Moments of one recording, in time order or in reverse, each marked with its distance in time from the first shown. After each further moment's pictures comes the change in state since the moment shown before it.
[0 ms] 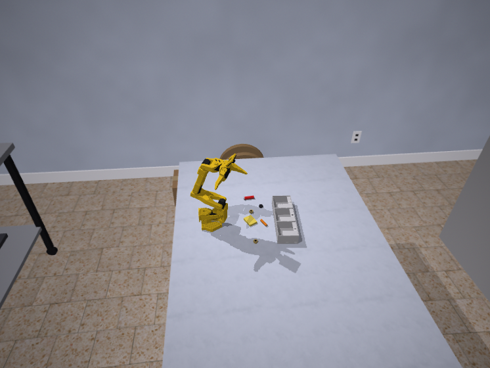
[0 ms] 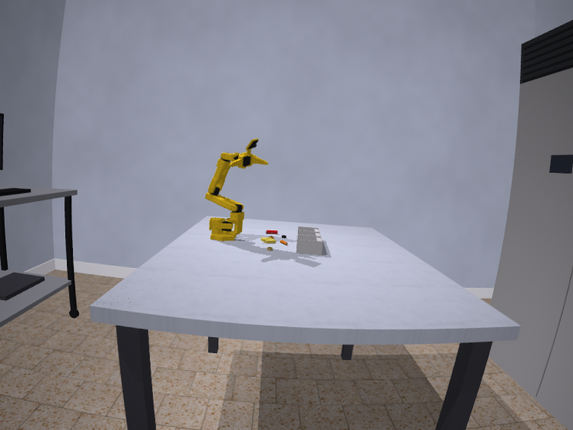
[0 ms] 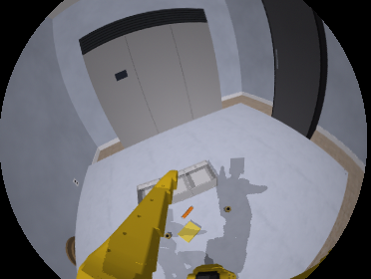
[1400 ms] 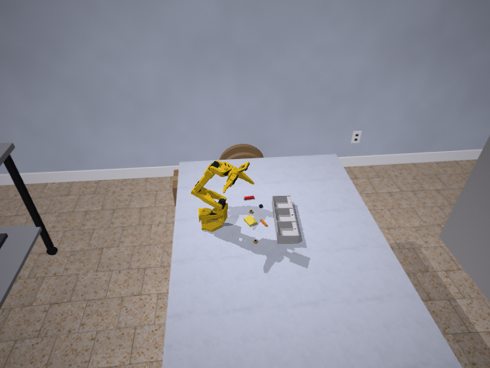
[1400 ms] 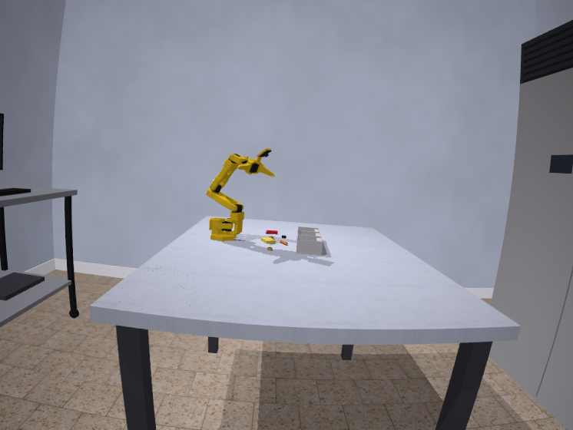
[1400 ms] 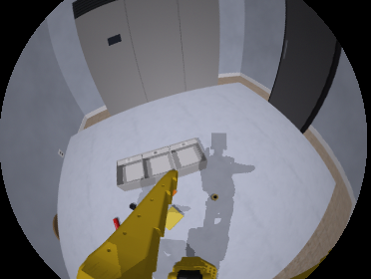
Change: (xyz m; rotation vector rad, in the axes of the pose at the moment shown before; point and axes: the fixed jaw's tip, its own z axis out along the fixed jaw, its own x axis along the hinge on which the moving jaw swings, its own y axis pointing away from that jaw) arm 0.036 -0.008 0.033 0.035 0.226 -0.158
